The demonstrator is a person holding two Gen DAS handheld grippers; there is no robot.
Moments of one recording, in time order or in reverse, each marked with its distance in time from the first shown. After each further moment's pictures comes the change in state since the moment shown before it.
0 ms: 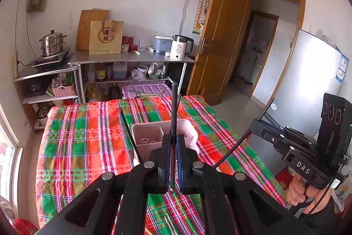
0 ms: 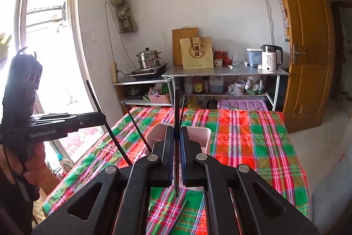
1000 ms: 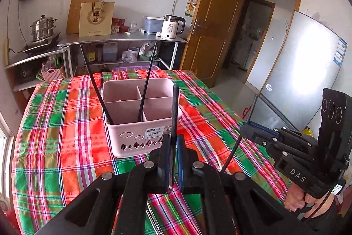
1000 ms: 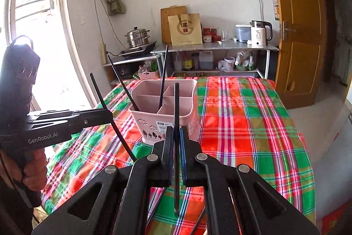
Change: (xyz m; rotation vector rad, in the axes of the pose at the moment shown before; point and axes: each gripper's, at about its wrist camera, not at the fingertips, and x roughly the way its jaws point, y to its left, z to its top) left arm 0.043 -0.033 -0.076 0.007 0.101 -0.046; right arm -0.012 -0.013 -0.076 0.035 0.123 -0.070
